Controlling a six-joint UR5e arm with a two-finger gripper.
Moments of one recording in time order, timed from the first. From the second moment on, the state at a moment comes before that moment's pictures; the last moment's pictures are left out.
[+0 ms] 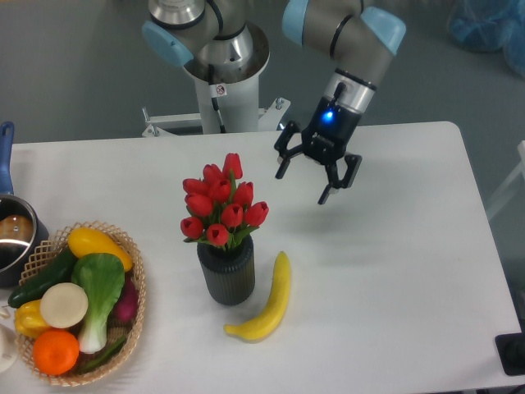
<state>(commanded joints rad) 2.88 -1.64 -2.13 -0.86 0.65 1.57</state>
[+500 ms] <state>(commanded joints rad) 2.81 -1.67 -2.11 -0.84 0.59 1.57</state>
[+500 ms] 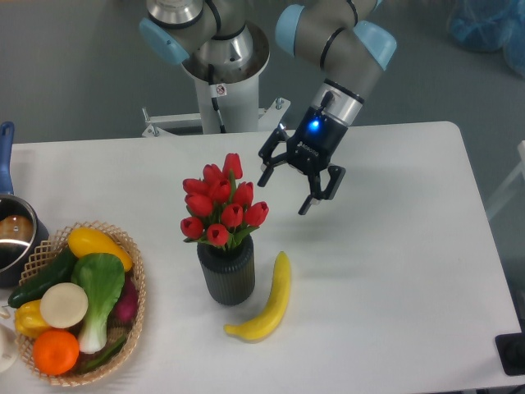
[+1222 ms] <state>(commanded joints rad) 2.71 -1.74 -2.06 -0.82 0.50 1.55</state>
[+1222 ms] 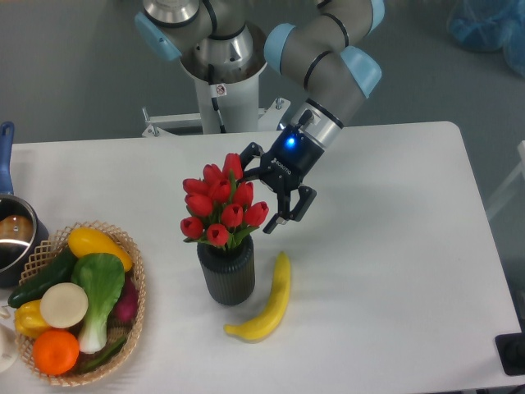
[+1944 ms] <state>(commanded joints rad) 2.67 -1.77 -2.05 -0.82 0.43 1.54</state>
